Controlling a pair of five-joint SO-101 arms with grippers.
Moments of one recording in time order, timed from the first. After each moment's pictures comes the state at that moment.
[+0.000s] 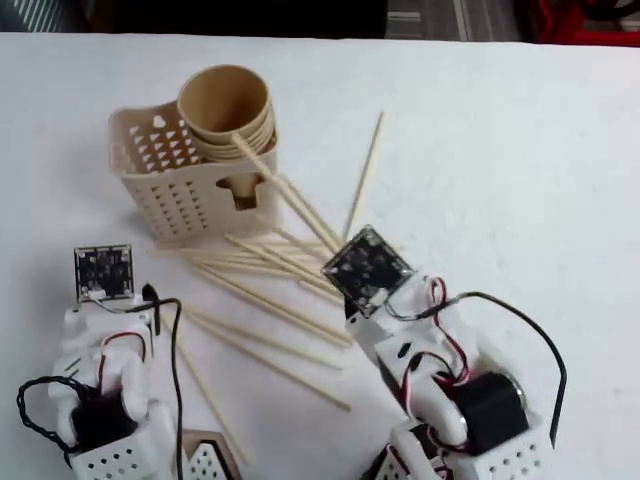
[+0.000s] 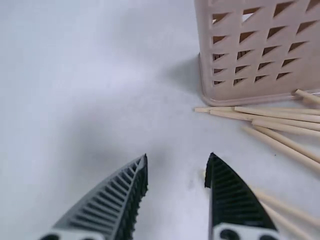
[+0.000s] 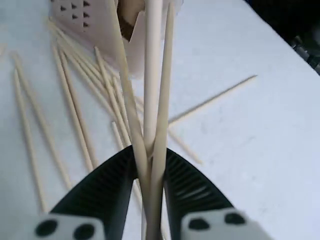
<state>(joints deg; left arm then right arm) -26.2 -104.1 89.3 65.4 -15.9 -27.9 -76.8 48.8 73.9 23.2</state>
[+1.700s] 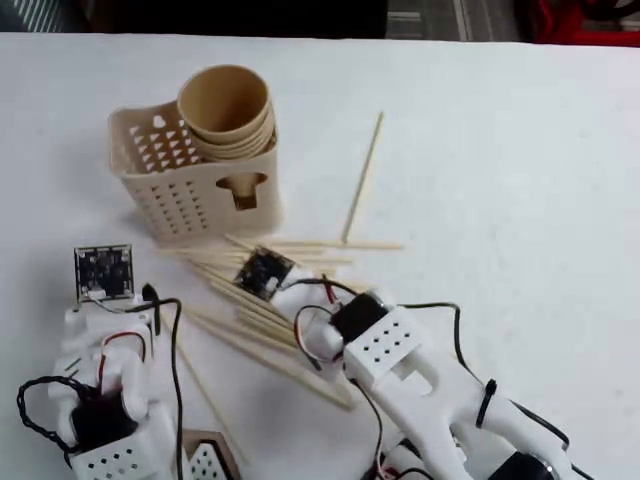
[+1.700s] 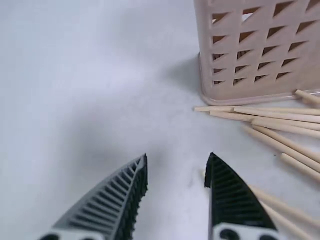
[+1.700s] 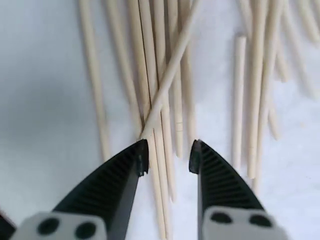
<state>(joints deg) -26.2 -104.1 89.3 65.4 -15.9 -42.6 -32.9 55.0 64.4 21.0</state>
